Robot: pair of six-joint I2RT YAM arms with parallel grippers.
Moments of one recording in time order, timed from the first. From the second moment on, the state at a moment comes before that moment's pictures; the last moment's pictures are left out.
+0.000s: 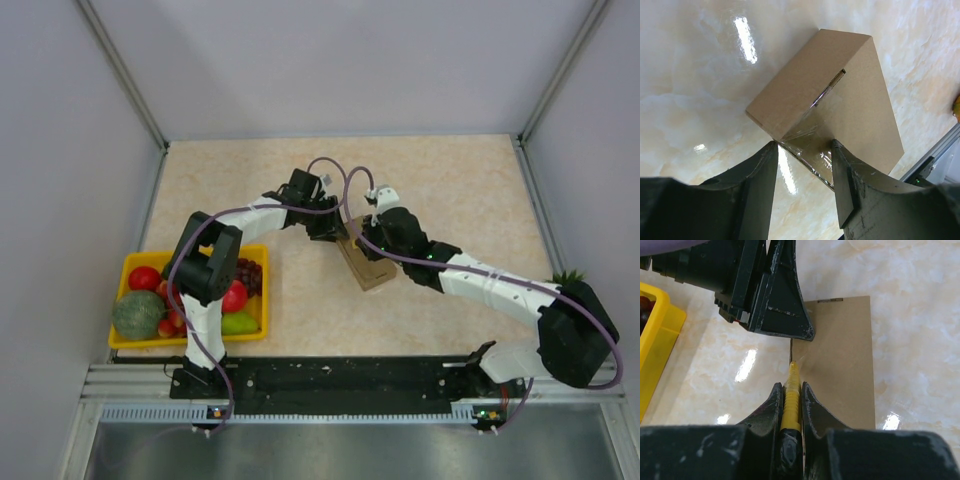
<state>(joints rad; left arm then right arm) -0.49 1.99 1.36 -0.28 0.43 -0.59 0.77 1.33 0.84 -0.04 0.16 0.31</state>
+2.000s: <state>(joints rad) -0.49 1.99 1.36 -0.28 0.43 -0.57 0.79 1.42 0.84 0.01 0.19 0.34</state>
